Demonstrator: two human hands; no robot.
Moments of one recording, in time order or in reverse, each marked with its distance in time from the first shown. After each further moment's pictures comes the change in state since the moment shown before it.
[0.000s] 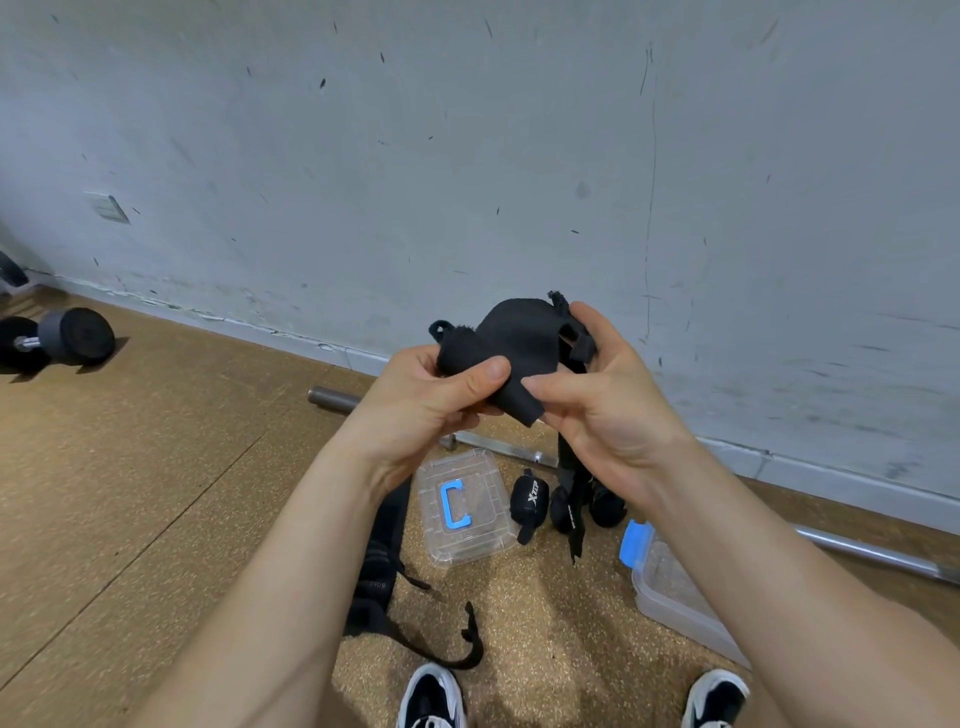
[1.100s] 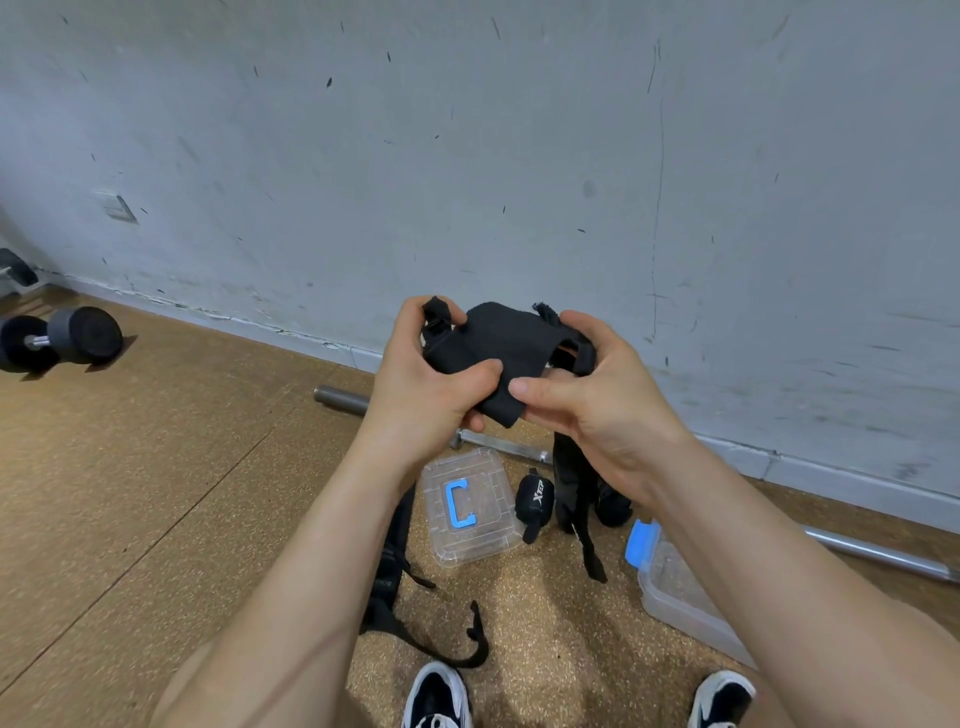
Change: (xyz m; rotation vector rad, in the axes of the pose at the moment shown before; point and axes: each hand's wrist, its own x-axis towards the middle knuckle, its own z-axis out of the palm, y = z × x) left_hand -0.008 0.009 0.010 0.195 0.266 0.192; right_hand -0.003 -0.001 0.007 -0.166 0.020 0.040
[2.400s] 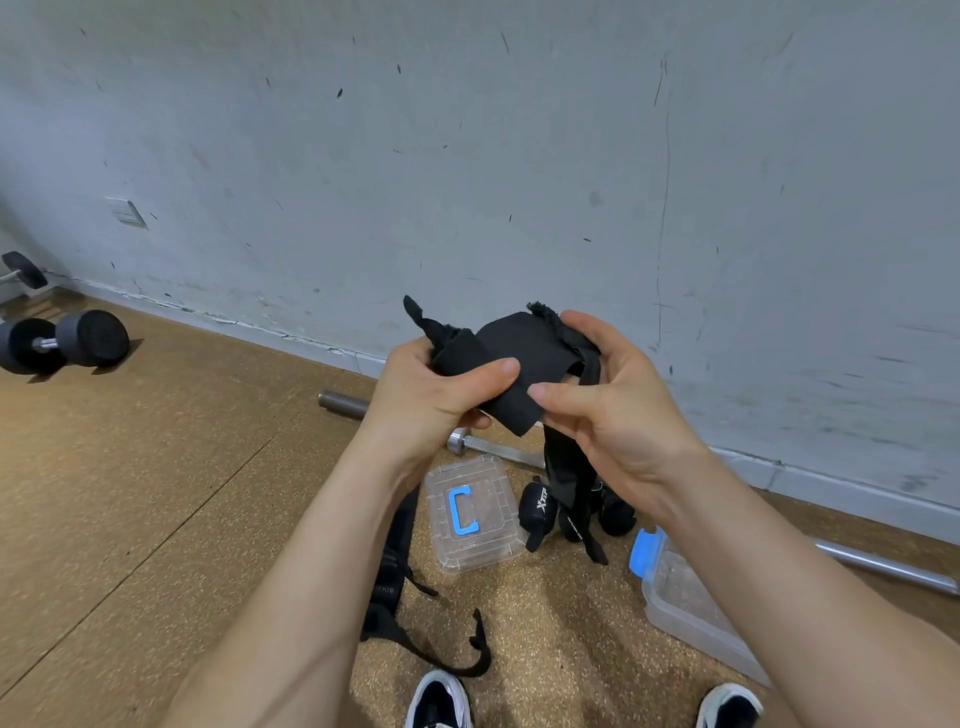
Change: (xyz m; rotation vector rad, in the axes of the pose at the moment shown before) left_hand 0.004 -0.003 -0.006 -0.127 -0.092 -0.060; right_hand -0.004 -0.003 0.002 0.061 0.013 -0.057
